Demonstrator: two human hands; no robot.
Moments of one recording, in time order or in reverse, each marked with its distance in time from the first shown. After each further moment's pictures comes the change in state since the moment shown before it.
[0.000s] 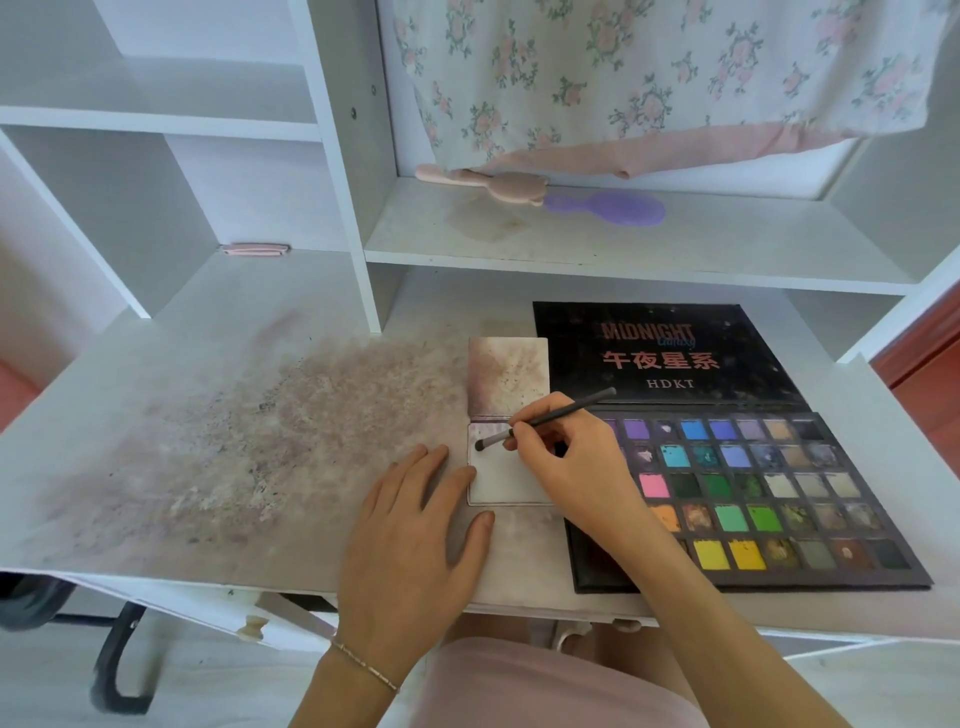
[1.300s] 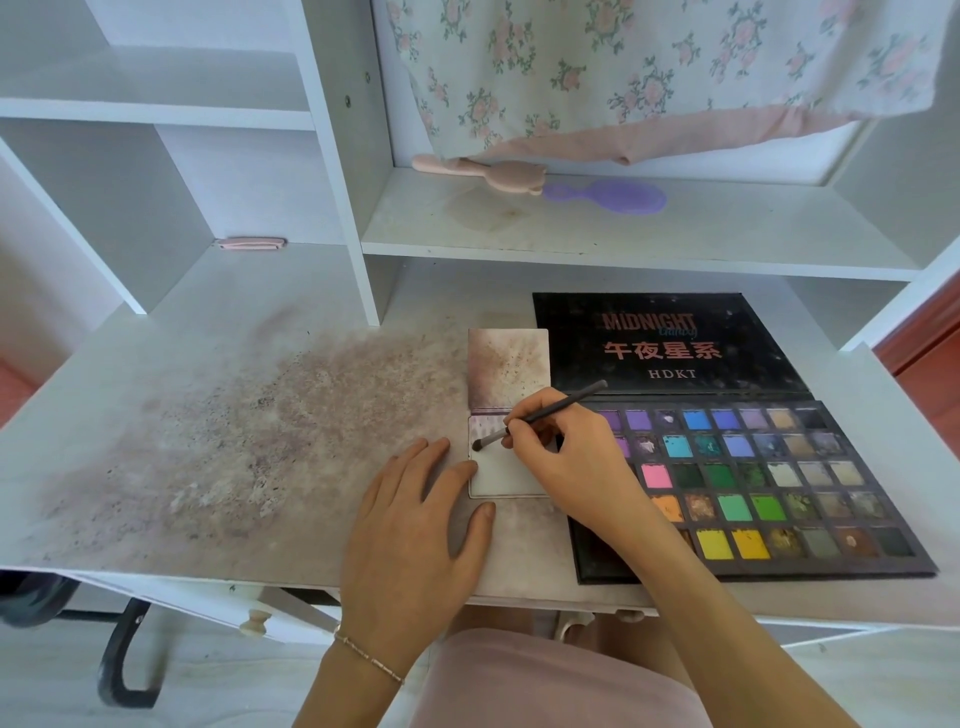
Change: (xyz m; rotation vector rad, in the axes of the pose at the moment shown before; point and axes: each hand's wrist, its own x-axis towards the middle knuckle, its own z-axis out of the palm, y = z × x) left_hand 0.000 0.000 0.002 -0.015 0.000 -0.014; right_hand 0.001 0.001 0.001 -0.074 -0.060 -0.010
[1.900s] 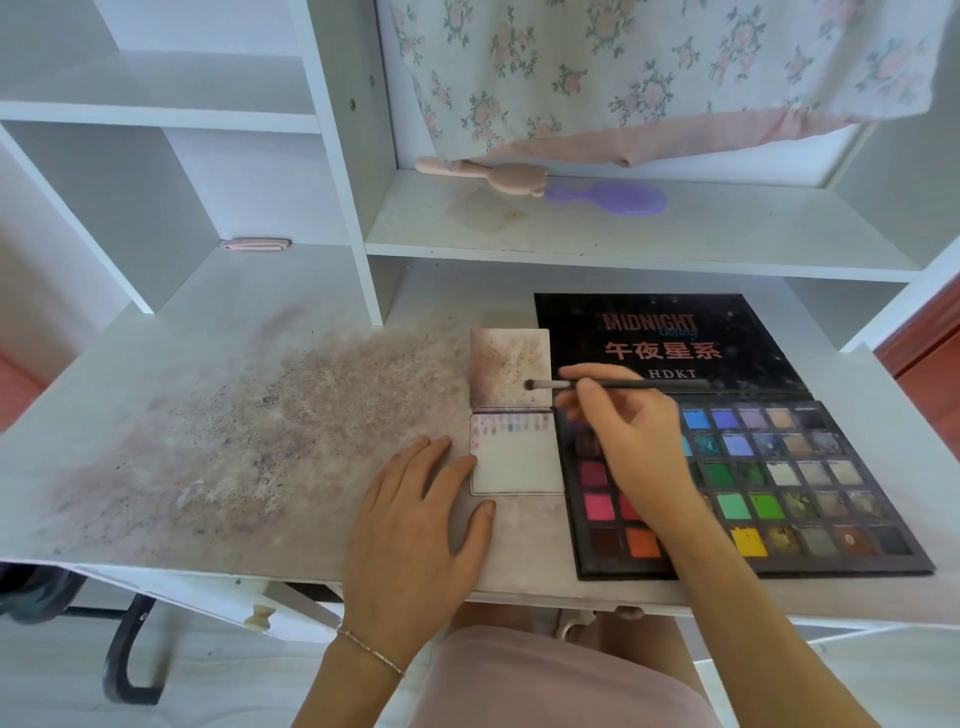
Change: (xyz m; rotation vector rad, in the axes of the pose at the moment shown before) left_hand 0.000 0.002 -0.003 0.007 -0.007 0.001; right_hand -0.005 -0.006 -0.030 0.234 0.214 -0.032
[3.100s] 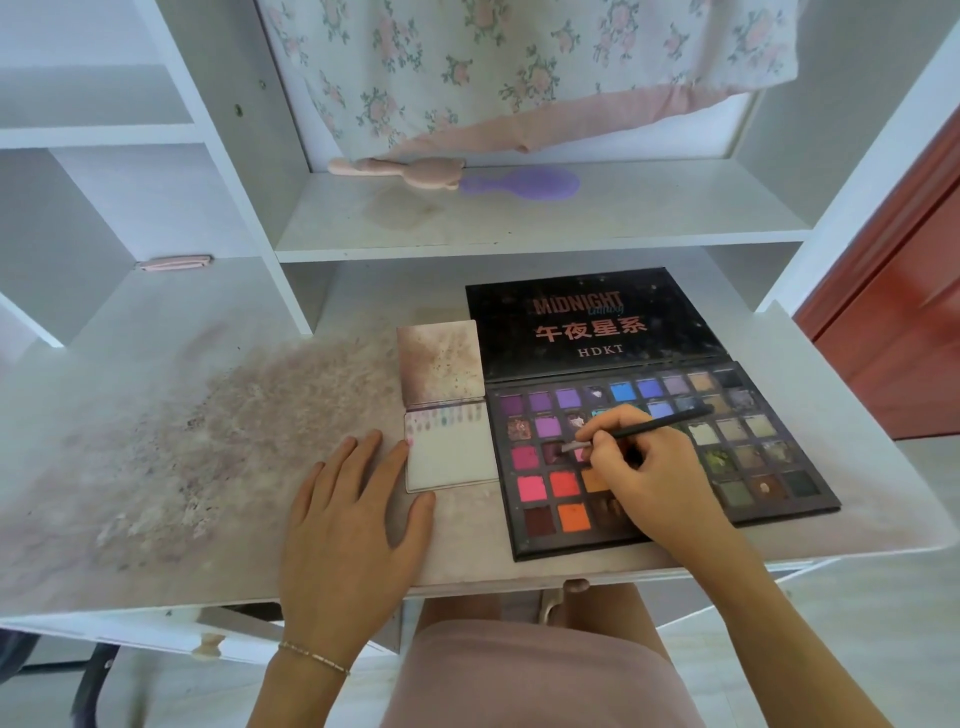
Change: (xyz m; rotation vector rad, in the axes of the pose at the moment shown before) left_hand 0.003 0.004 -0.001 0.121 -0.079 -0.035; right_hand -0.044 0.015 -0.063 -0.350 0.014 0.055
